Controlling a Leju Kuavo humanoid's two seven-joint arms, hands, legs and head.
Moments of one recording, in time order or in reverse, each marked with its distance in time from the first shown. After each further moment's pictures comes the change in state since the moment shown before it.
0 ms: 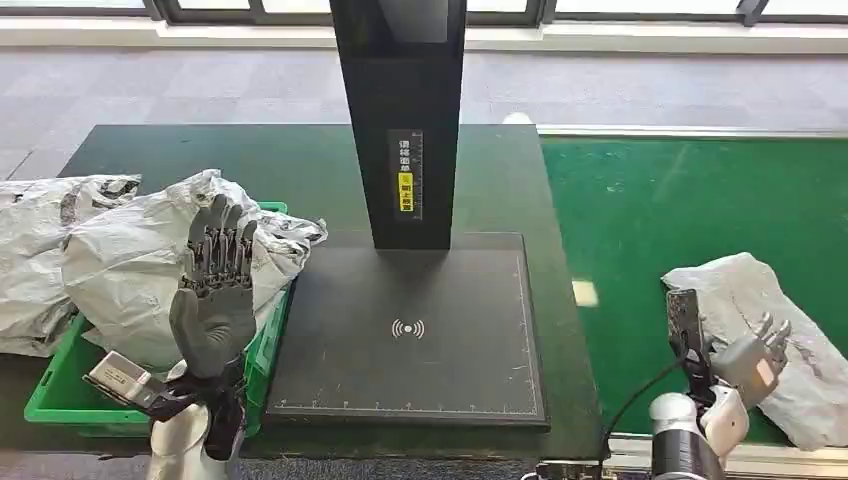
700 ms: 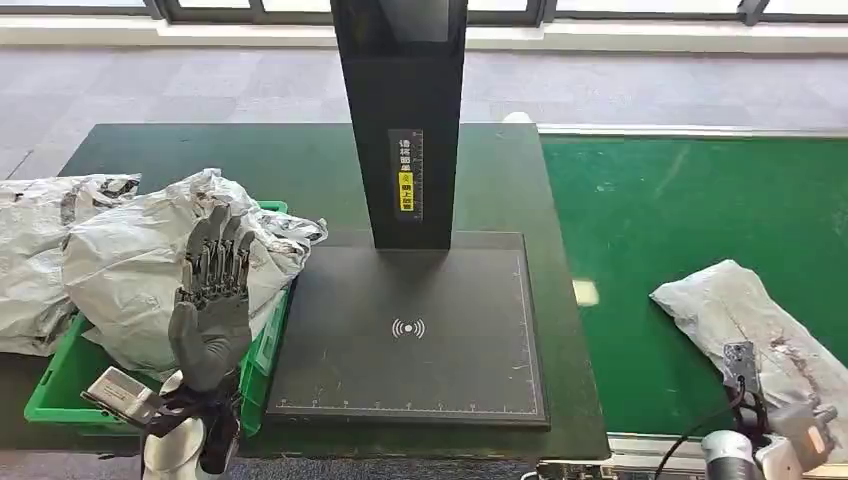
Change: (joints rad) left arm 0.045 0.002 0.001 -0.046 -0.031 0.000 0.000; right arm -0.036 -0.178 -0.198 0.290 0.024 0.058 0.092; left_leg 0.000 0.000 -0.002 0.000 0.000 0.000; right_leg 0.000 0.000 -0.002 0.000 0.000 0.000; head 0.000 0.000
